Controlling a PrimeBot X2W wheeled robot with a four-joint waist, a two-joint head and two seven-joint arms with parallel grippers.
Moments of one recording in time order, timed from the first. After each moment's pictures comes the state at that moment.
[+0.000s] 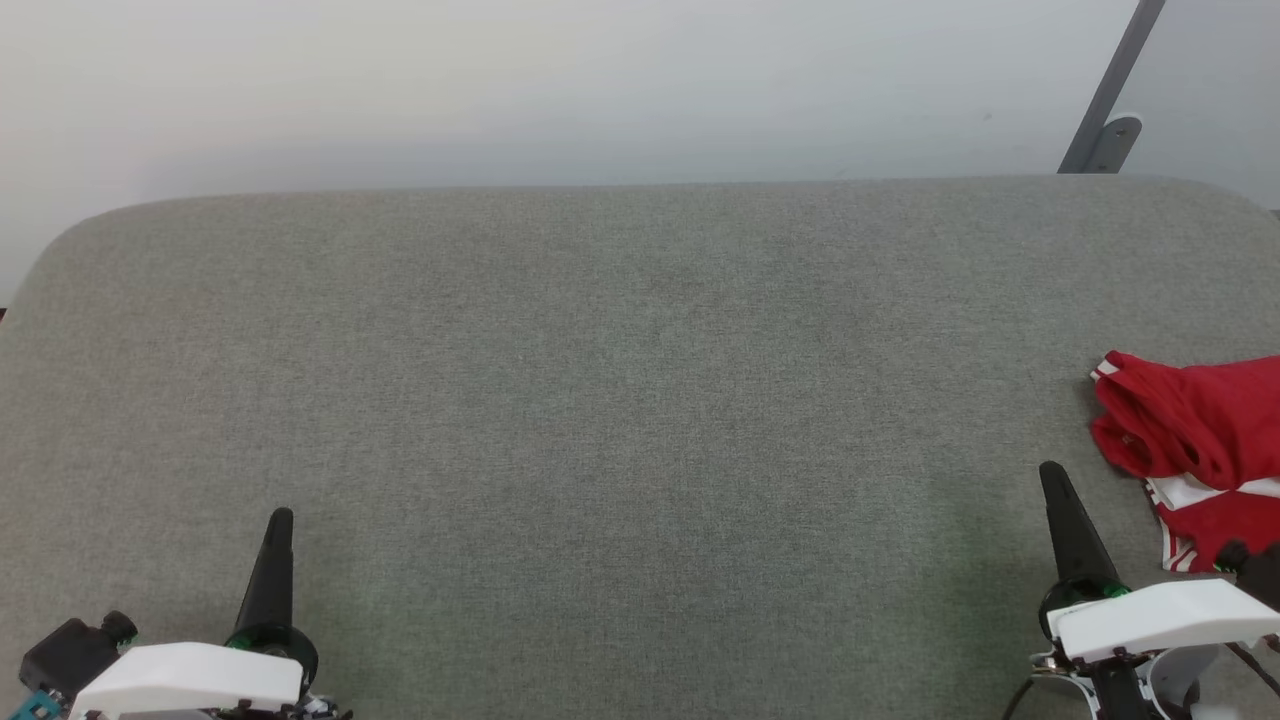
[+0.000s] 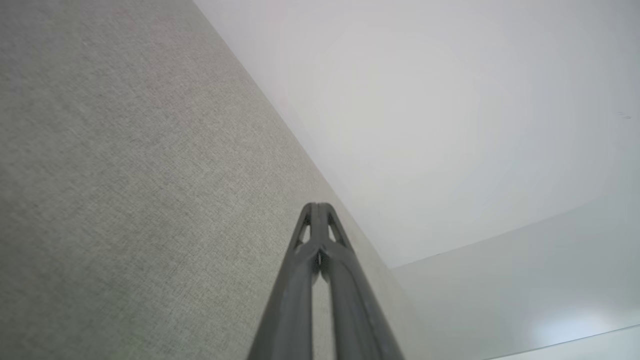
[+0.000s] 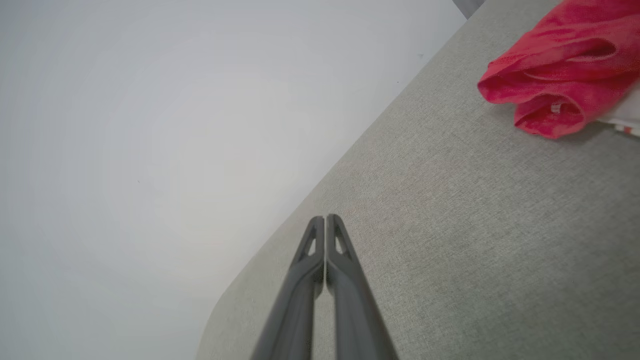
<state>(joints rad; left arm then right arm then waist) 0.01 0.16 0.03 0.18 -1.17 -0.13 -0.06 -0.03 -0.05 -0.09 0.17 0.99 0.13 0.01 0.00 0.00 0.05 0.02</state>
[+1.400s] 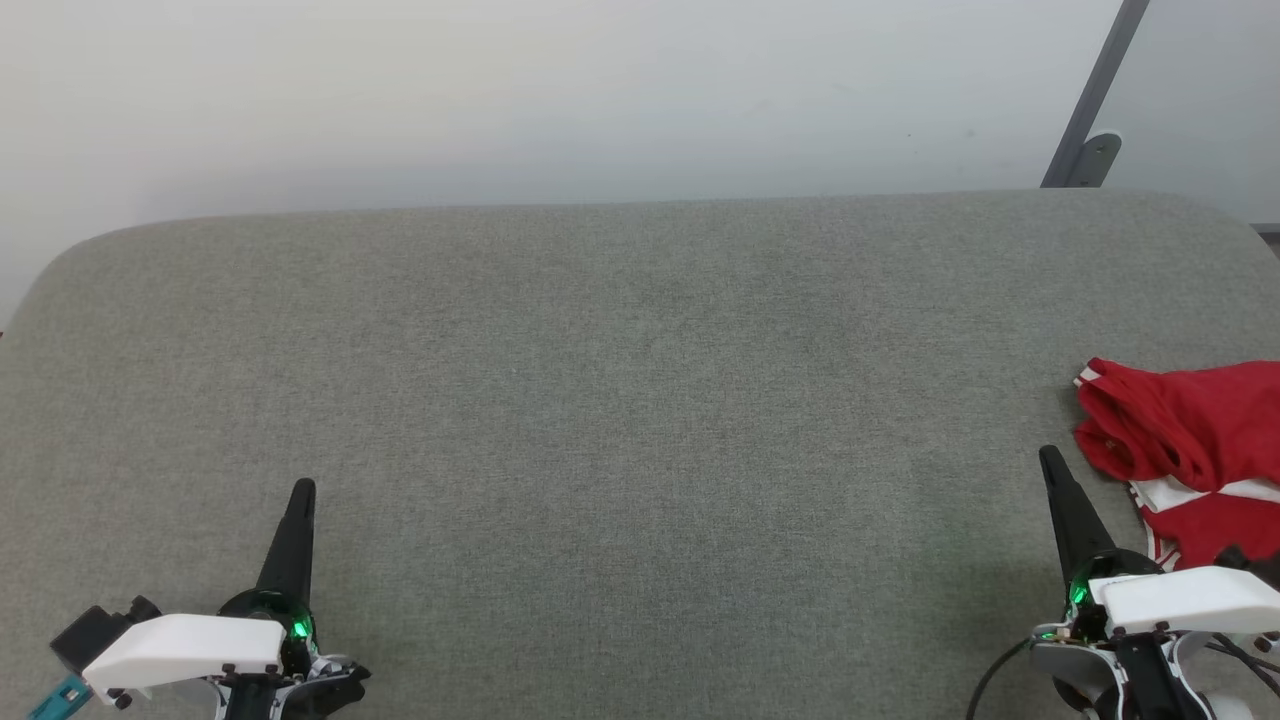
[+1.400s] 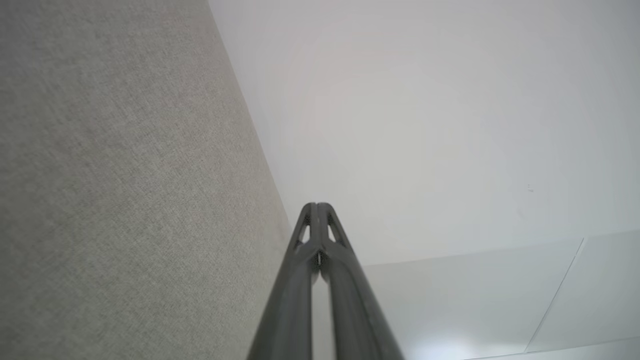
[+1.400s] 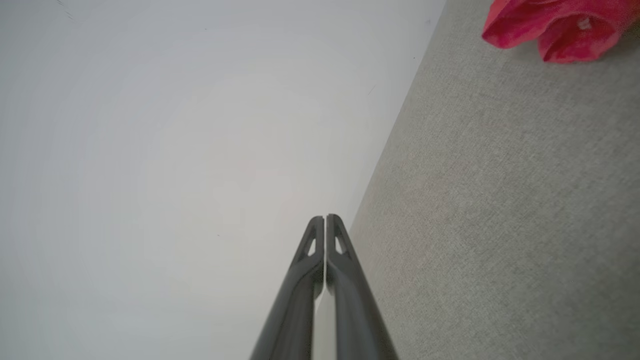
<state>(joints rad) -0.06 0.10 0.07 0.22 -1.46 -0.13 0.04 -0.08 -0.06 -0.10 0.22 1.40 0.13 0.07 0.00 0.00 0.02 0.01</state>
